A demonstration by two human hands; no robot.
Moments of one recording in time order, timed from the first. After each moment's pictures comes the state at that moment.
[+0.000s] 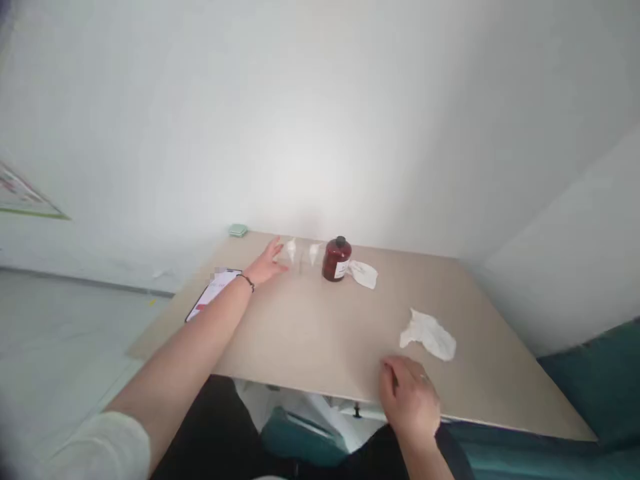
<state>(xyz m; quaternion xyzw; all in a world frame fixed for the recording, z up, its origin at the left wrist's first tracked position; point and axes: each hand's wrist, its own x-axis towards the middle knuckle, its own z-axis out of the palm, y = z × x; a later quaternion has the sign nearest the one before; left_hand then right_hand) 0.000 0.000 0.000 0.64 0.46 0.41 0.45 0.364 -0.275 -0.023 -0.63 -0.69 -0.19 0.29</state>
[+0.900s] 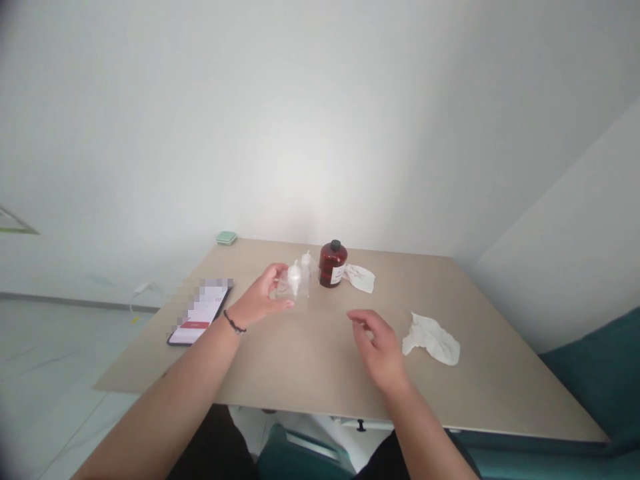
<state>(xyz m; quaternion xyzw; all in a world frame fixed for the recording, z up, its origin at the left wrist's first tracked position) 0.033 -0.089 0.037 0.70 0.35 0.44 0.45 0.313 -0.196 0.032 -0.59 -0.64 0.20 0.45</state>
